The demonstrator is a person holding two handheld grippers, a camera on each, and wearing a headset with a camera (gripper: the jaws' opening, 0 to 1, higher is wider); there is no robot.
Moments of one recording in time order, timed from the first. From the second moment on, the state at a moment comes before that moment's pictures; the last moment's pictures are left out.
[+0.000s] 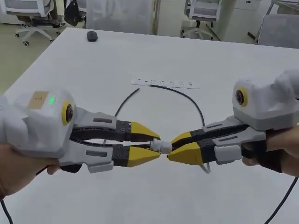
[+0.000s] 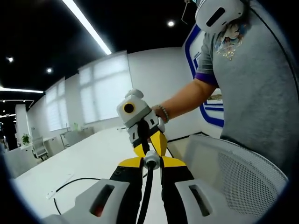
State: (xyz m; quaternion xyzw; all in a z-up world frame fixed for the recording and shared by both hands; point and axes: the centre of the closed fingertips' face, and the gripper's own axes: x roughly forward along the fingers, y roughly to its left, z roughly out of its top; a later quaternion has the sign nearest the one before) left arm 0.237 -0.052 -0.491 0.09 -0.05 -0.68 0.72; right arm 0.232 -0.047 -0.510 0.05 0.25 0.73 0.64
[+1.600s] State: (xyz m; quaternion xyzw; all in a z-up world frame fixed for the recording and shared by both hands) left arm 0.229 -0.053 -0.501 0.17 -0.05 -0.69 0.70; right arm 0.227 -0.043 -0.511 0.04 0.31 0.74 0.59
